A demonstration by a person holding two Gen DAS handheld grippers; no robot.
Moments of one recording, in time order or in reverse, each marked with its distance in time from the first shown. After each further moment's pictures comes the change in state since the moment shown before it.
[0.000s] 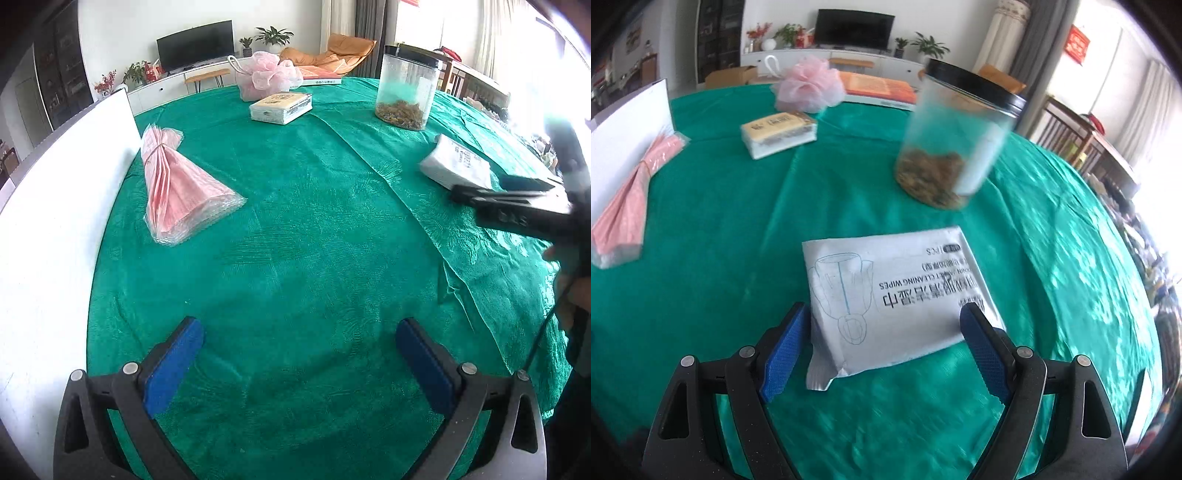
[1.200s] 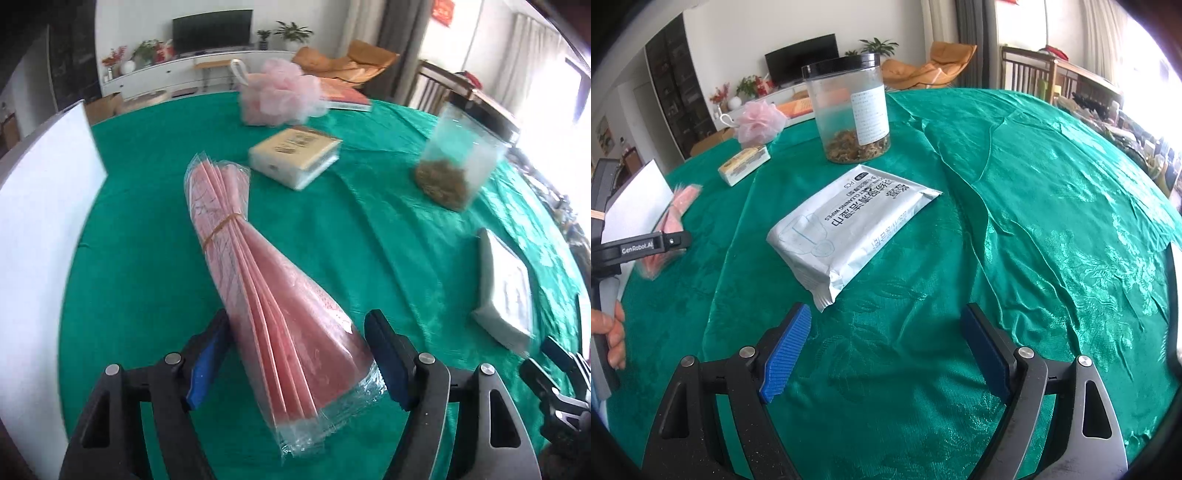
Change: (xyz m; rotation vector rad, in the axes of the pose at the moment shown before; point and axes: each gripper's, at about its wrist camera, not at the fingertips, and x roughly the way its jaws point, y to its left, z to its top) left arm 0.056 0.023 0.102 -0.113 0.004 -0.089; right arm -0.023 -0.058 -0.053 0.270 -0.051 0.162
